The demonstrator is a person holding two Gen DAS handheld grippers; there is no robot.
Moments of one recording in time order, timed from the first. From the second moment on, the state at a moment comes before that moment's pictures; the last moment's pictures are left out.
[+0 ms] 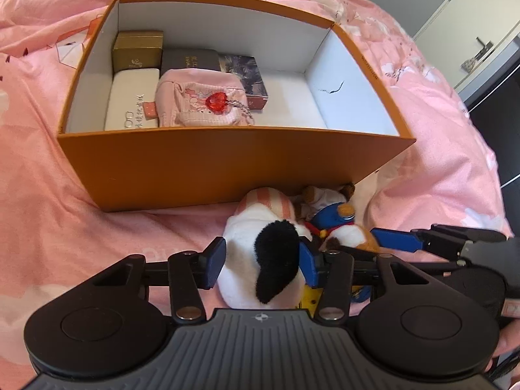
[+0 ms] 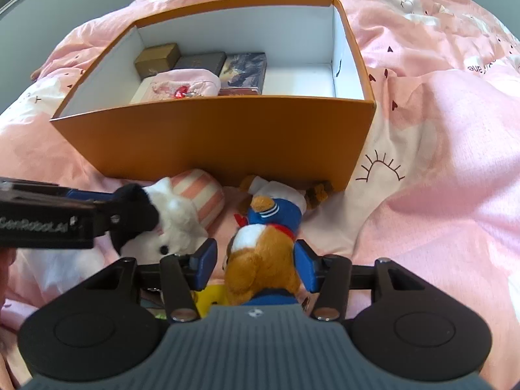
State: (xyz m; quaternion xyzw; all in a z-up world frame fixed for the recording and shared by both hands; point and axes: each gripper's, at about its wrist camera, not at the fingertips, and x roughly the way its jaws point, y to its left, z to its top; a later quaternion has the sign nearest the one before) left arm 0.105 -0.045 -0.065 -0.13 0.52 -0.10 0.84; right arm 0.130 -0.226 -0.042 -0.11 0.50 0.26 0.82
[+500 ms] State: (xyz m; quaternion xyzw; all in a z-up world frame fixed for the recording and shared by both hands) left arm 0.117 -0.044 -0.071 -0.15 0.55 -0.12 0.81; right arm 0.133 -0.227 -0.047 -0.07 0.52 0.28 0.81
